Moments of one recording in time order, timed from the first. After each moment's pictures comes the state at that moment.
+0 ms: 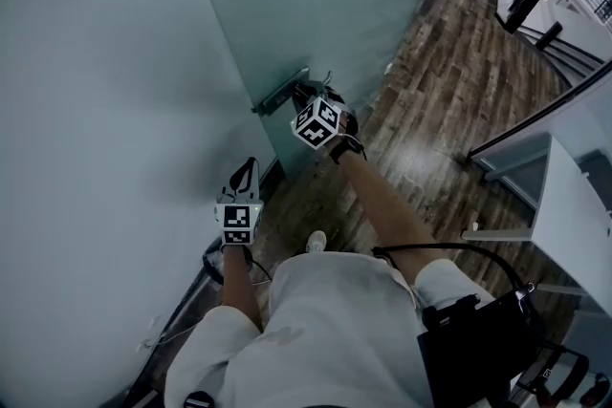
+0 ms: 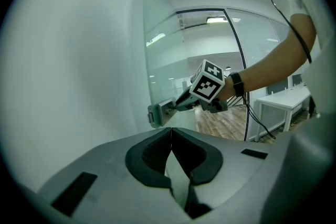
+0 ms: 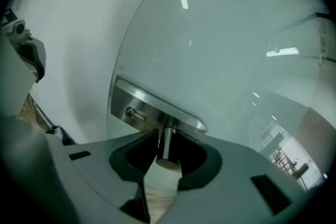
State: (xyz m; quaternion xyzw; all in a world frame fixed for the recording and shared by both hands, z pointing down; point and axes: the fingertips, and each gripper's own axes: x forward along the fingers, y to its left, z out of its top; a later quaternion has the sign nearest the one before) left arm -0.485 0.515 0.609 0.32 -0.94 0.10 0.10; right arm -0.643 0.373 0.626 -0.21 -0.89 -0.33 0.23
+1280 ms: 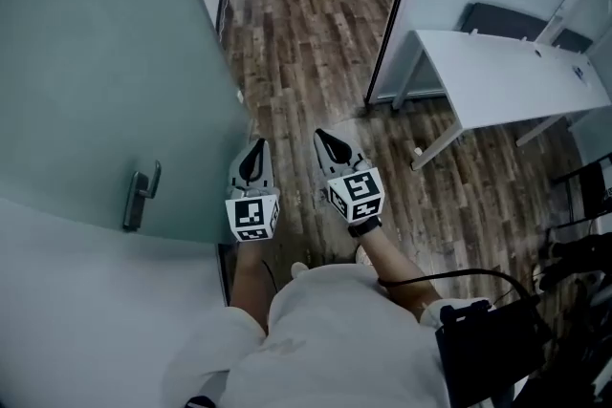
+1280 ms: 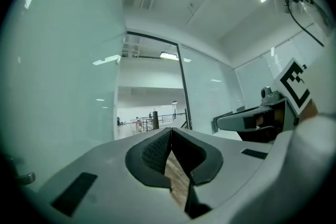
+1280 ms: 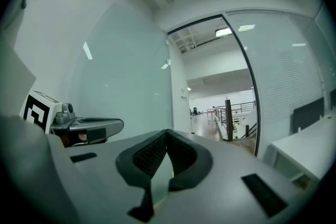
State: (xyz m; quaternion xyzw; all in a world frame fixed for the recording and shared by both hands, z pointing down) left arm -0.389 0.113 0.464 0.60 -0.80 0.02 -0.05; right arm -0.305 0.036 0.467 0.17 -0.98 0.01 0.03
